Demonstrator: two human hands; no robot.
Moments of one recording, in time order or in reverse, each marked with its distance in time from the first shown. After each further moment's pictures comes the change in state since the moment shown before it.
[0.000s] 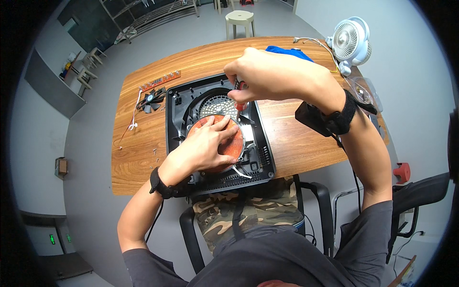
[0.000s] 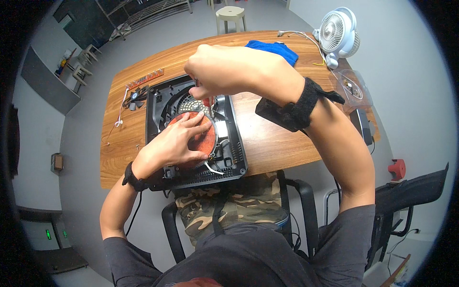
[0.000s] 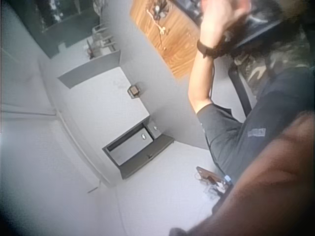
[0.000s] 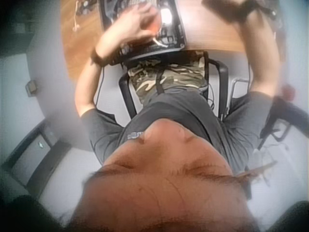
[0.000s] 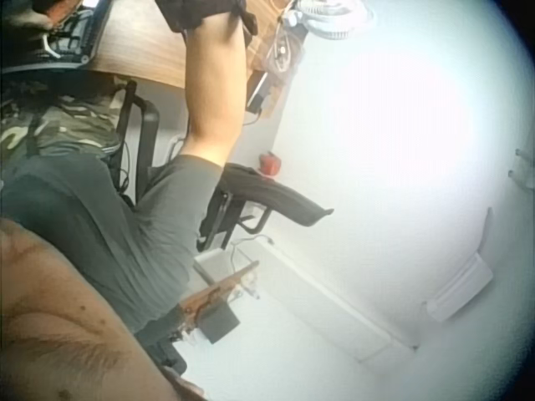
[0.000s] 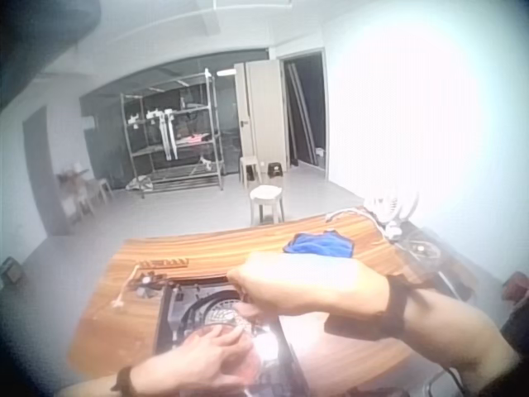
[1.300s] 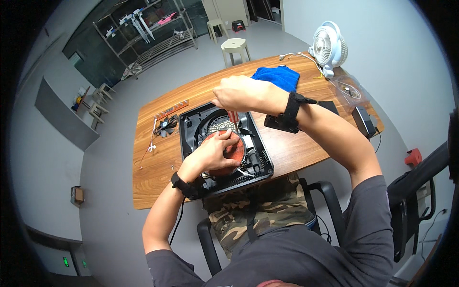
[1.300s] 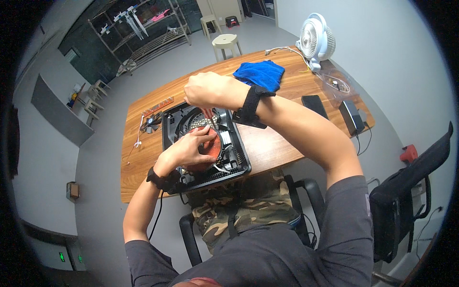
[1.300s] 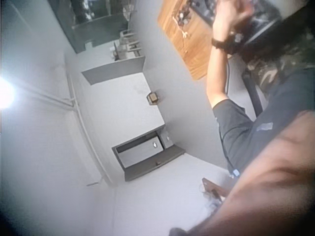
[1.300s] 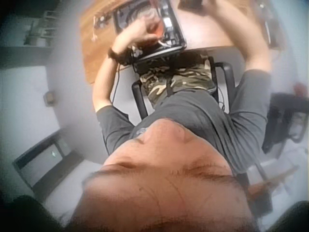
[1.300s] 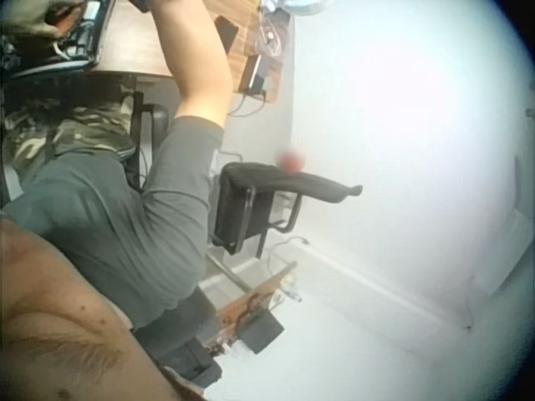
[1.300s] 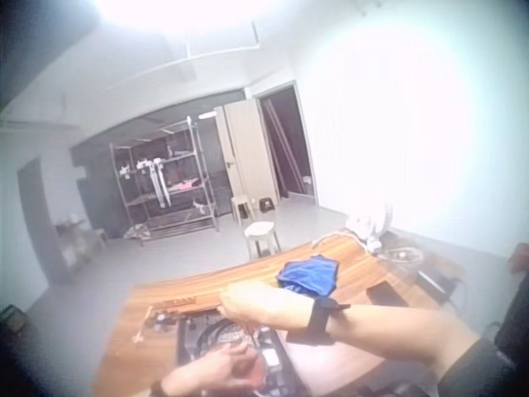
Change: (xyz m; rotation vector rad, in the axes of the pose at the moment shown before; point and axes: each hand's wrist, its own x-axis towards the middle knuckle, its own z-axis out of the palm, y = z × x) left_hand 0.004 0.002 -0.006 -0.001 -0.045 0.038; right_hand 0.011 -0.012 0.018 -0.222 0.123 0.027
